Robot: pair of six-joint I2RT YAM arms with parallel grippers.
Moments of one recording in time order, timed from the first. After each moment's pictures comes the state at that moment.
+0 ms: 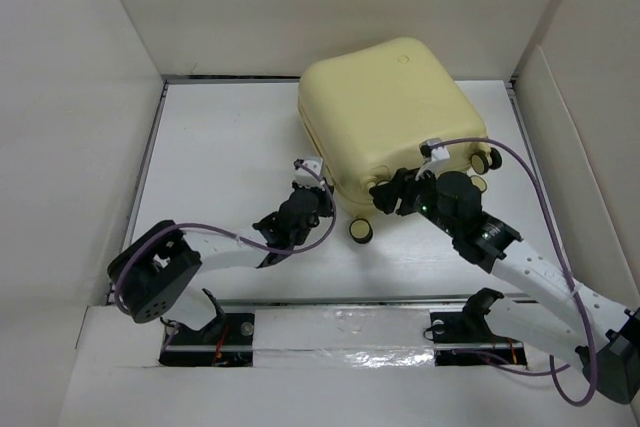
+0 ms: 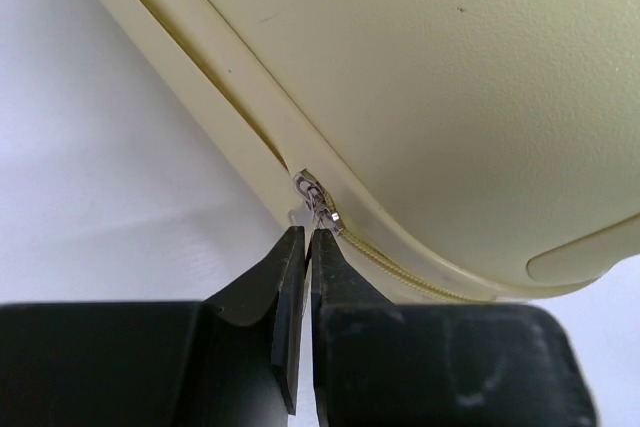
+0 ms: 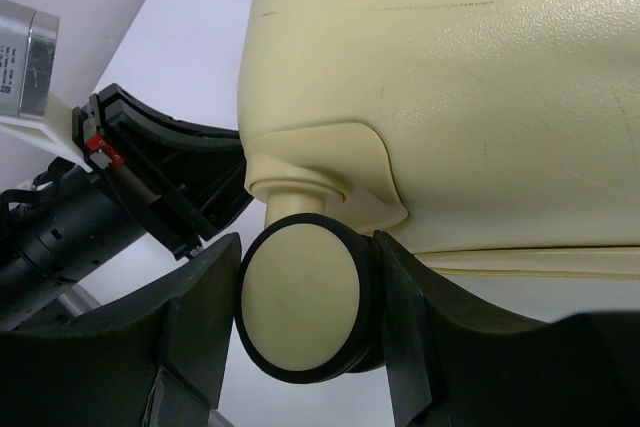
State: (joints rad) left arm -0.90 1.42 0.54 0.60 -0.49 -0.39; right arm 0.68 0.88 0.67 -0.08 0.04 0.47
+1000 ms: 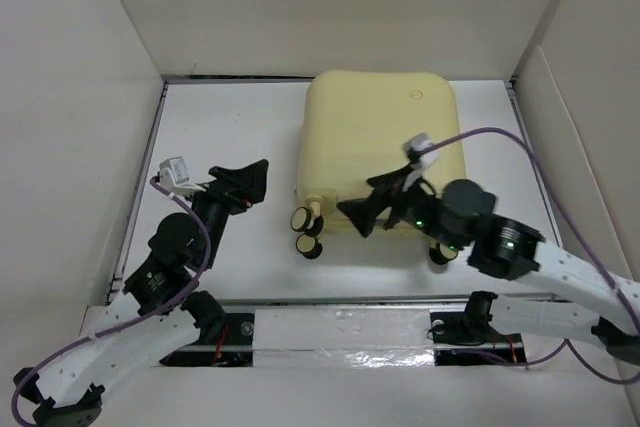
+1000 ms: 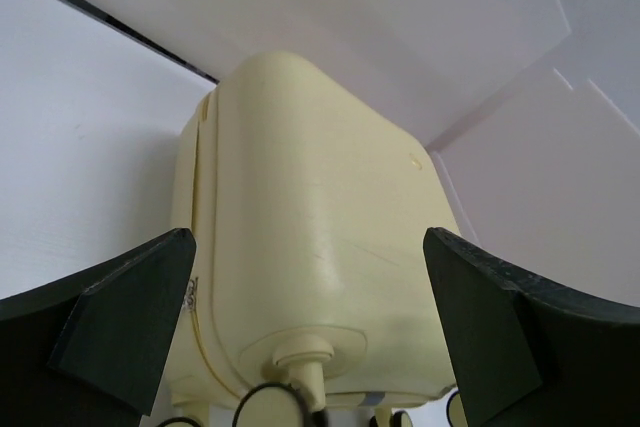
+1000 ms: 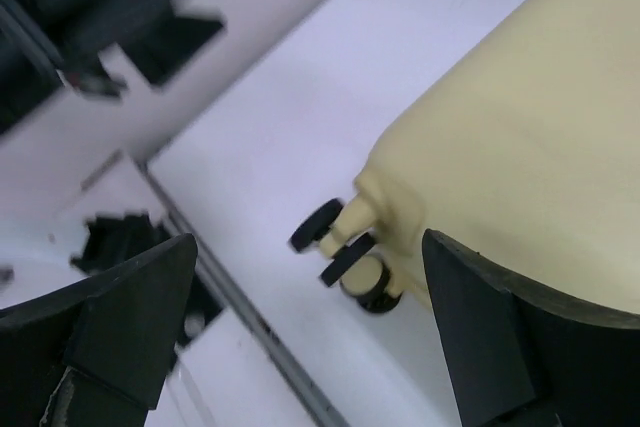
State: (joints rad) left arm -0.80 0.48 0.66 -0.10 -0.60 -0.73; right arm 1.13 1.01 1.03 -0.21 0.20 0.36
